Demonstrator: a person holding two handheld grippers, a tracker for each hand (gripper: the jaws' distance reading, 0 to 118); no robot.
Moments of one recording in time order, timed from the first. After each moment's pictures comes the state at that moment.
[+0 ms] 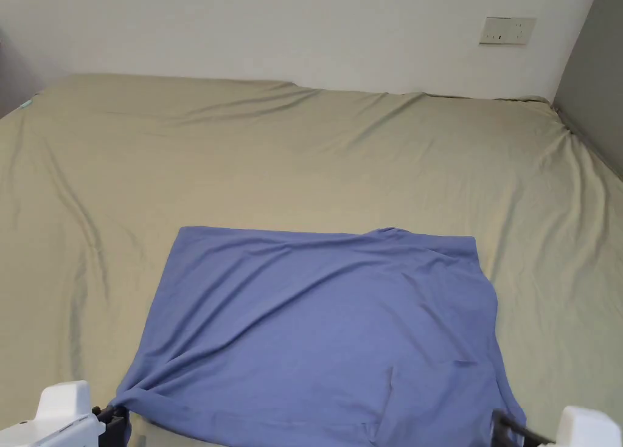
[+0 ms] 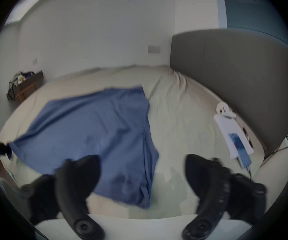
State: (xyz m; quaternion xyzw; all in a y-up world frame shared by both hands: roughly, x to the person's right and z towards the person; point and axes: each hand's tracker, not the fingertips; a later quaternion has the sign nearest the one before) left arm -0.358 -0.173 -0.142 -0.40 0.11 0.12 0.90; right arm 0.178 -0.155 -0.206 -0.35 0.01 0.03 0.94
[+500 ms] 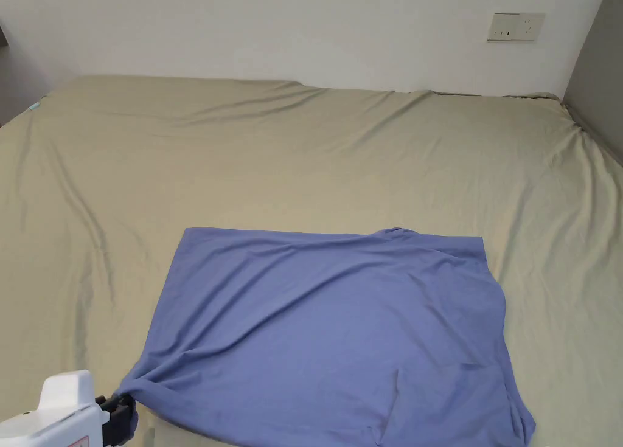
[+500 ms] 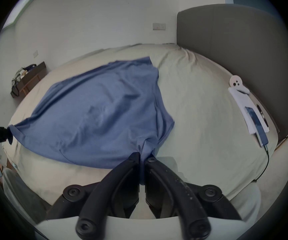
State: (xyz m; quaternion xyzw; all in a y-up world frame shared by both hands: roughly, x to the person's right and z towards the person) left arm -0.359 -0.157 -0.152 -0.39 0.12 0.13 0.91; right arm 0.176 -0.181 -0.205 -0.41 0.05 0.00 0.91
